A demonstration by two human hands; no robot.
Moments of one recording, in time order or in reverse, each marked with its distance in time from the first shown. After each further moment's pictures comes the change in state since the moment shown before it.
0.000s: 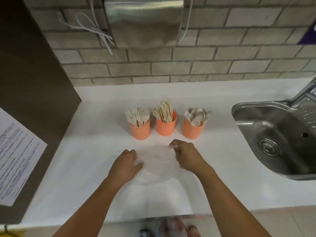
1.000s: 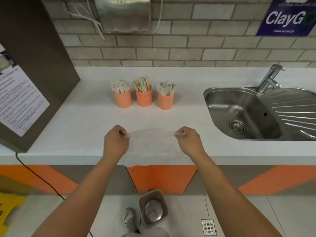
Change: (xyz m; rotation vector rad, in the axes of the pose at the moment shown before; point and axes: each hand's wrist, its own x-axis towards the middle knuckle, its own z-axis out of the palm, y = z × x) left_hand -0.174 0.115 0.053 -0.498 0.420 -0.210; right_hand -0.196 0.075 -0.062 0.345 0.160 0.242
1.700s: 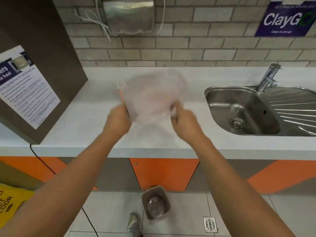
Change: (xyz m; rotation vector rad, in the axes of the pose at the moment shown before) left_hand -0.010 0.055 -0.049 0.276 0.094 0.369; right_hand -0.034 -0.057 -0.023 -0.388 0.059 -0.498
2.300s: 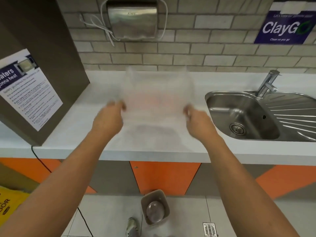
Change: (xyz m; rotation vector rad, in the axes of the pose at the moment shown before) left_hand 0.006 -0.009 -0.038 0.276 -0.099 0.027; right_hand 0.003 0.012 -0.032 -0.178 -0.014 0.141
